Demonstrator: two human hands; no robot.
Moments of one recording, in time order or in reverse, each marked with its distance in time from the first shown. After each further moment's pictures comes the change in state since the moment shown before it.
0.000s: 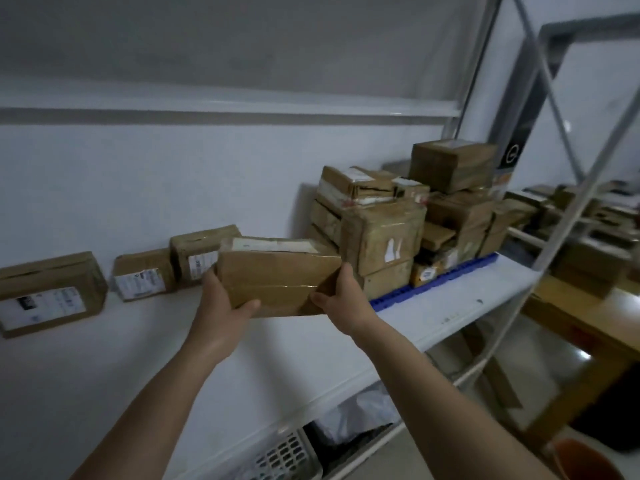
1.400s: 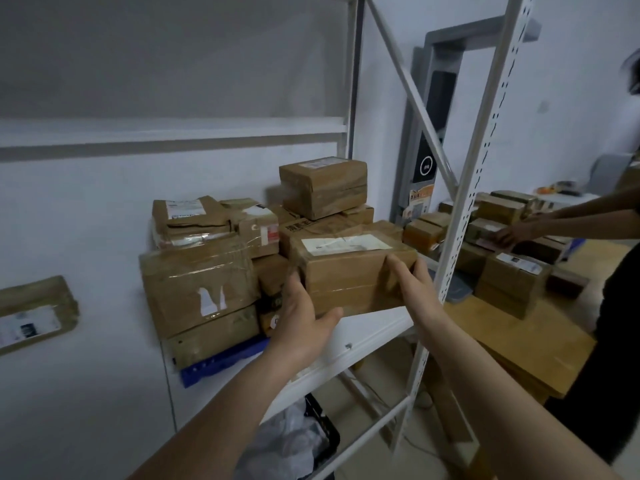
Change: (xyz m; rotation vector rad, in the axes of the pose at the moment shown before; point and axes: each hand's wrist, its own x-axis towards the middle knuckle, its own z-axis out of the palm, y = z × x) left_hand 0.004 0.188 0.447 0.019 -0.291 0.140; right_hand 0.070 0.193 -0.439 0.330 0.368 0.008
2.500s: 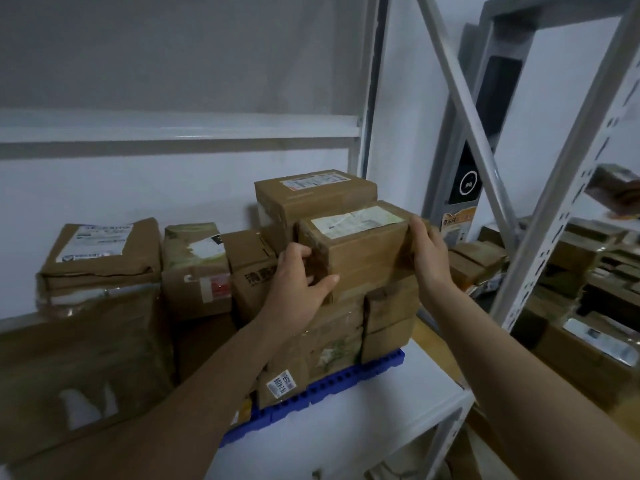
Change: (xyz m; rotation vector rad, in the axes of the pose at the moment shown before) left_hand 0.266 -0.005 0.065 0.030 0.189 0.105; right_hand 0.312 0.016 -0.011 0.086 0.041 -0.025
